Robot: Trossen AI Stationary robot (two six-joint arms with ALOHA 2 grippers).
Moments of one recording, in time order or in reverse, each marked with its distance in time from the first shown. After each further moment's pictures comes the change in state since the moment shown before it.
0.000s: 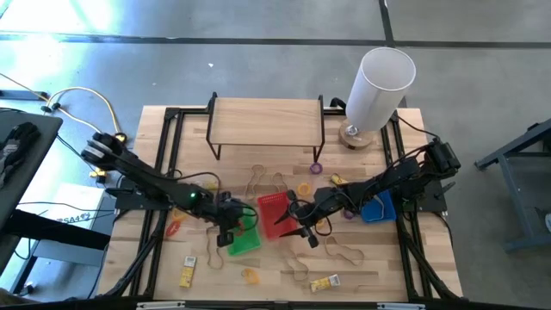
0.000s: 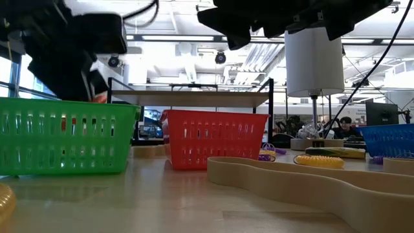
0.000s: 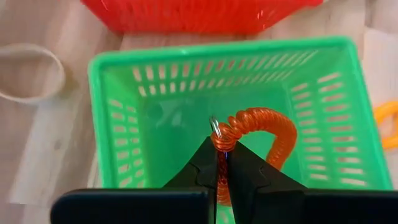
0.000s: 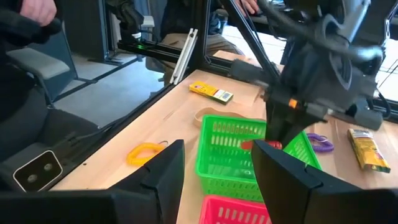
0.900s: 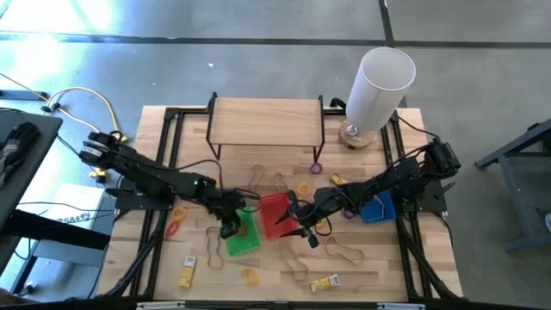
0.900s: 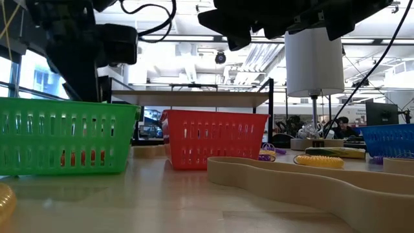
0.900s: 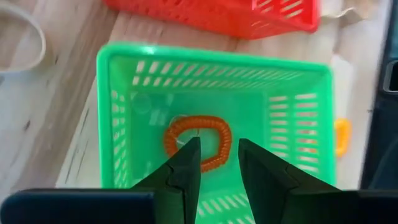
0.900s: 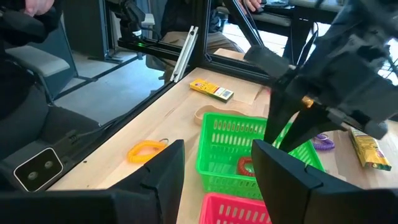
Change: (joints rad) left arm 0.147 -0.044 0.002 -0.008 0.242 -0.075; right arm 0.000 0.000 0.000 -0.008 0.000 -0.002
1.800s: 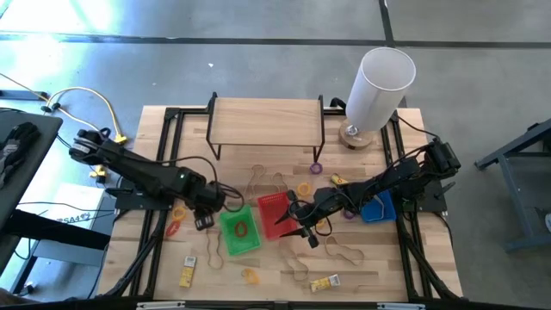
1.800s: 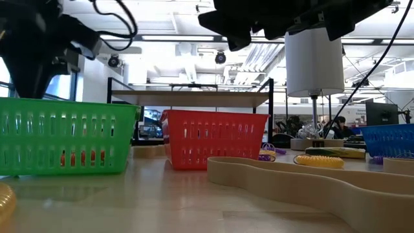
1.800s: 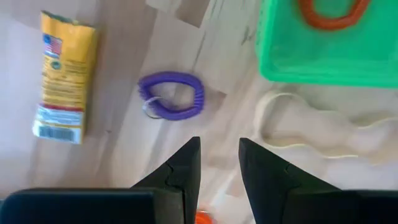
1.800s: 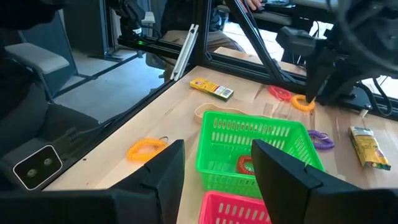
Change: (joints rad) left arm -0.048 -0.131 0.114 -0.730 -0.123 -0.021; right arm 0.000 0.000 0.000 -0.007 0.000 -0.008
